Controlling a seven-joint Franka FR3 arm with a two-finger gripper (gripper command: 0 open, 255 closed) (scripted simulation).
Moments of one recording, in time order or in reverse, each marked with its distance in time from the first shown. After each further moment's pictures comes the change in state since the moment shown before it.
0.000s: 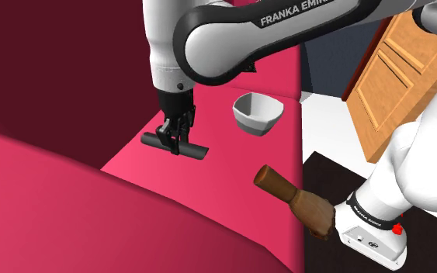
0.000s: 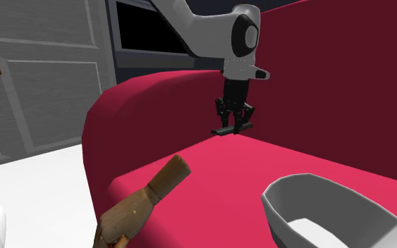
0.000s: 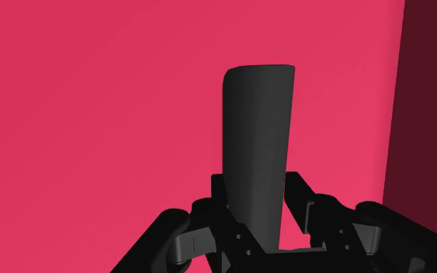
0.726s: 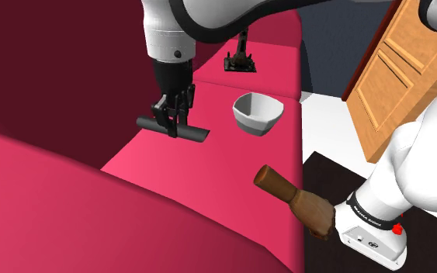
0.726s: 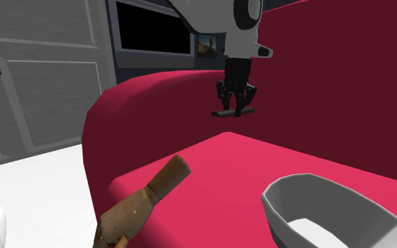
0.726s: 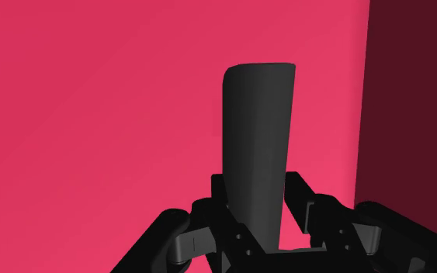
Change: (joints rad) arm -0.003 -0.023 -0.001 0.123 0.007 -0.145 0.000
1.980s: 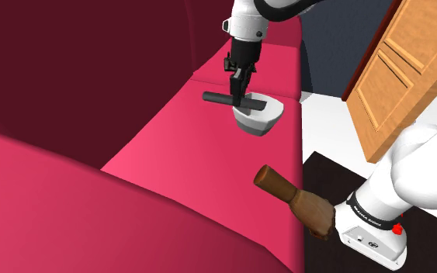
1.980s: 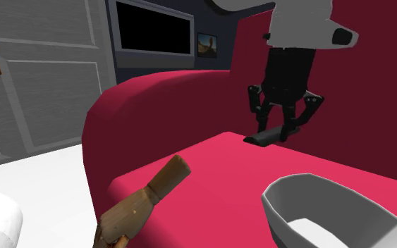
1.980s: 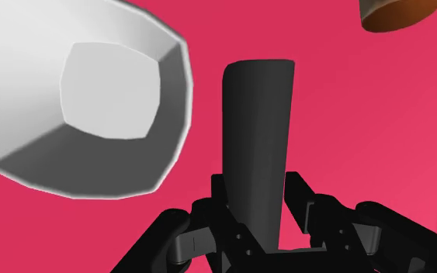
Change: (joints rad) arm -0.160 -0.358 -0.211 -0.376 0.082 -0.005 -0.397
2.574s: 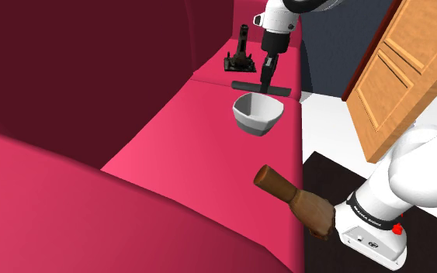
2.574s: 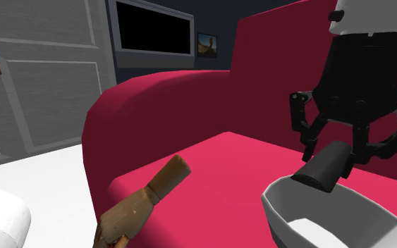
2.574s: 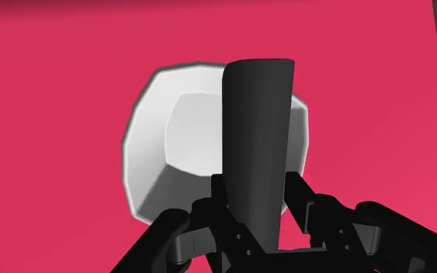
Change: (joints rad) arm -0.089 -0.091 -0.156 -0.086 -0.047 -0.027 -0.224
